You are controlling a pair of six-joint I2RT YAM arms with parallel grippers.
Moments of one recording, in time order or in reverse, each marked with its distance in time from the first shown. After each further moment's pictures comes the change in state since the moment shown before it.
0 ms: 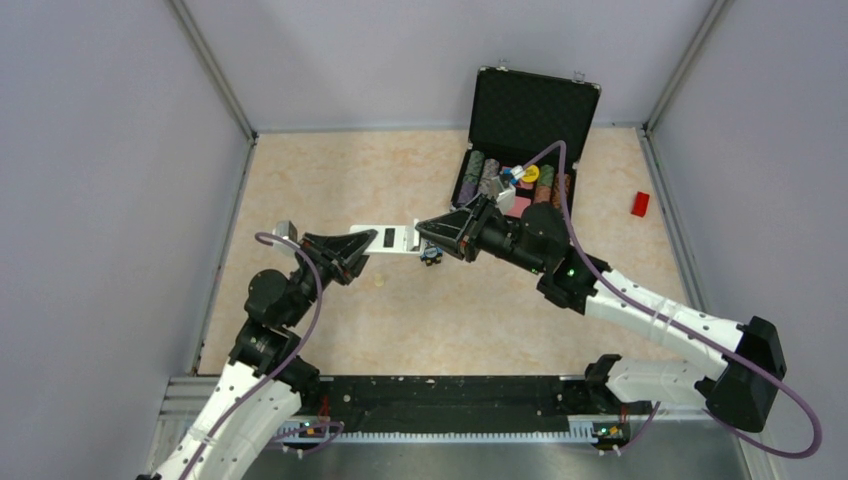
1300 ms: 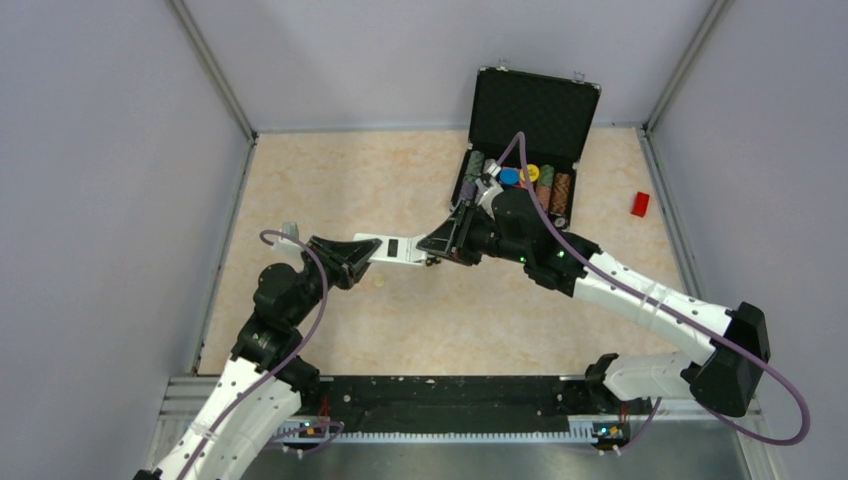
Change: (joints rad) left arm 0.002 0.034 -0.005 -0.121 -0.013 0.166; right arm -0.002 0.102 0.167 -0.417 0.003 -0.335
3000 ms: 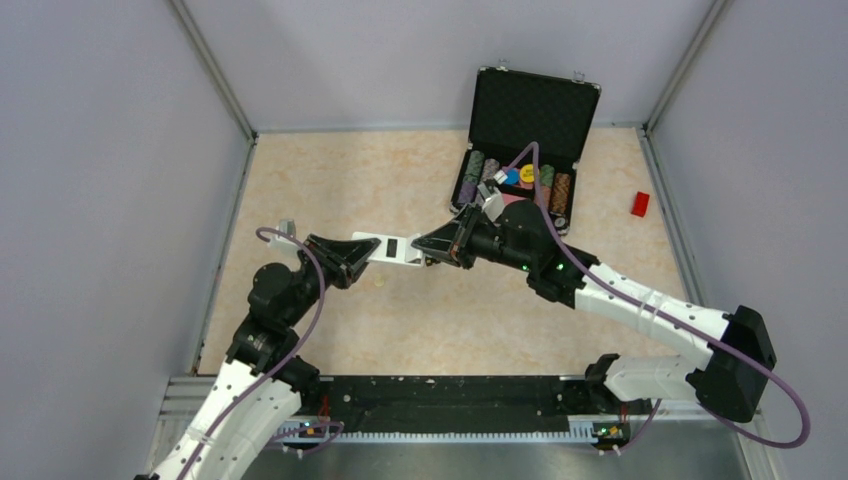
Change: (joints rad) left arm 0.000 -0.020 0.041 -0.037 0.009 0.046; right arm 0.000 -0.035 -0.139 0.278 -0.054 0.222
